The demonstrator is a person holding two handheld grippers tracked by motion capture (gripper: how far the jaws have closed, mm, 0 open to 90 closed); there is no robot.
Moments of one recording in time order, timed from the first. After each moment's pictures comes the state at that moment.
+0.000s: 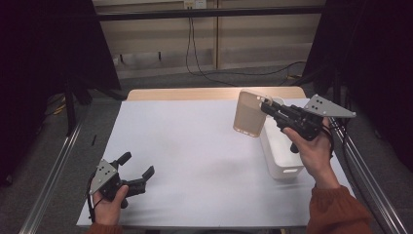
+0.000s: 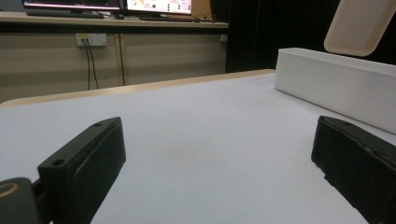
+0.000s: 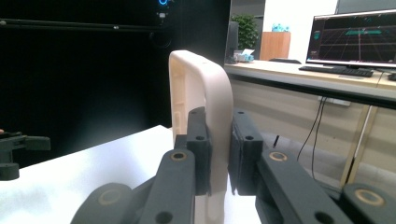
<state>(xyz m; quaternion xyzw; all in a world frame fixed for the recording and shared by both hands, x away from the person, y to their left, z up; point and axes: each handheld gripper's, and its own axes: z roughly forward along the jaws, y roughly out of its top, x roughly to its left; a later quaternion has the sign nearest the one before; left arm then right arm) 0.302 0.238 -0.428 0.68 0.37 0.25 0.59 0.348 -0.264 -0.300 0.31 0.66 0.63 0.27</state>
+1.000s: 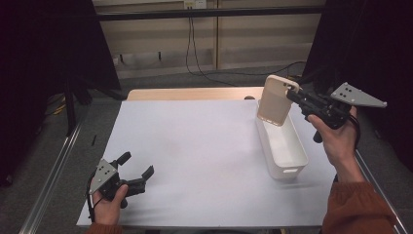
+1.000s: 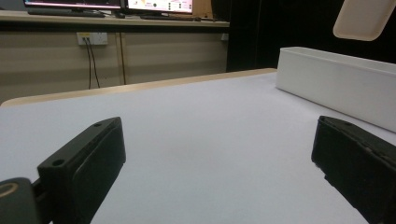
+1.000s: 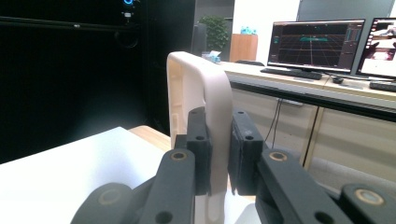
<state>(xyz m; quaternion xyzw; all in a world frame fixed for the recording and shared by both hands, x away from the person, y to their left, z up) 0.303 0.240 -0.428 0.68 0.37 0.25 0.58 0.359 -0.320 -0.287 0.34 0.65 0.60 0.32</state>
